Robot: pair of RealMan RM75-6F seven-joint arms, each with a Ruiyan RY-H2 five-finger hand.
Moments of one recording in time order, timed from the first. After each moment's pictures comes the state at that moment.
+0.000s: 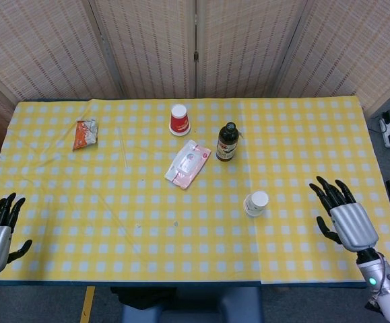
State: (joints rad) left arm -0.10 -1.13 -0.06 -1.64 1.46 1.48 0.23; right arm 0.22 -1.10 0.05 -1.62 -1.60 1.33 -0.01
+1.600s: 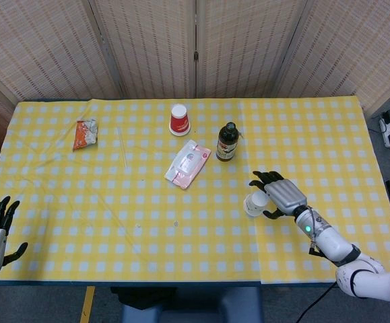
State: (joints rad) left arm -0.09 -1.14 -0.05 -1.59 1.44 1.48 0.19; right arm 0.69 -1.15 0.13 -1.66 -1.14 0.67 -0.13
